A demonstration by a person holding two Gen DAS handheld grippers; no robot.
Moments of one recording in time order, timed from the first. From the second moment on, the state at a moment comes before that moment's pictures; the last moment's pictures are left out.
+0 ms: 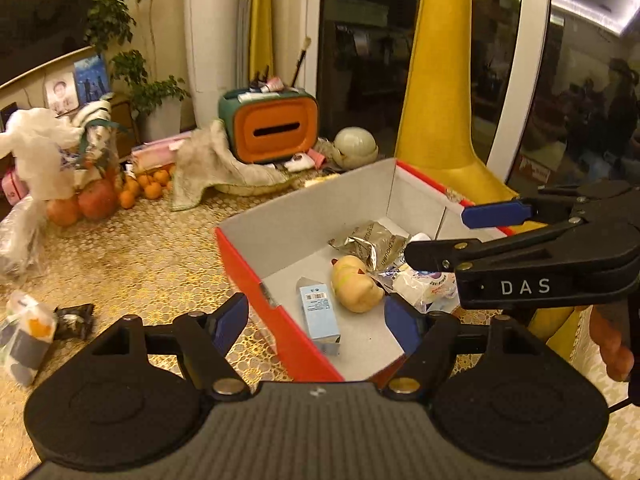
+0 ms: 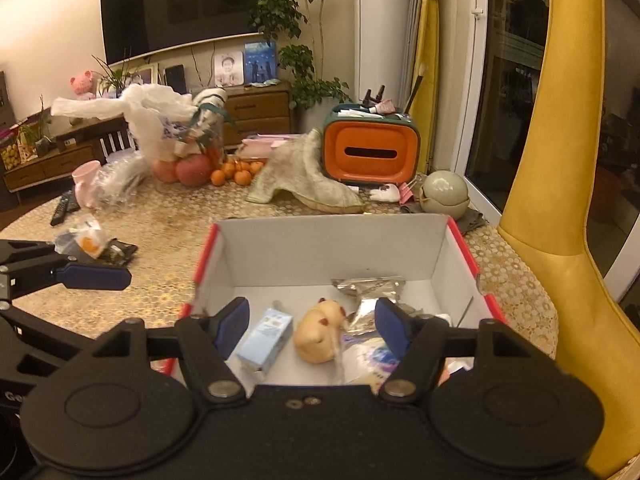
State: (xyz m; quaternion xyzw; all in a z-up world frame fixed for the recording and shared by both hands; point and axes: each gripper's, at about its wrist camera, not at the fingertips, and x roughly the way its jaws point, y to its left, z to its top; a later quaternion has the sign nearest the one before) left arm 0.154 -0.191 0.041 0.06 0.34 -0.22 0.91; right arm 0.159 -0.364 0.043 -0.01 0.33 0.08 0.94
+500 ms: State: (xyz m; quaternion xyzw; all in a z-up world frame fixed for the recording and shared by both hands) left arm 0.090 -0.123 0.054 0.04 0.29 -0.19 0.94; right arm 0.122 -0.314 0.058 0.00 0.29 0.12 0.95
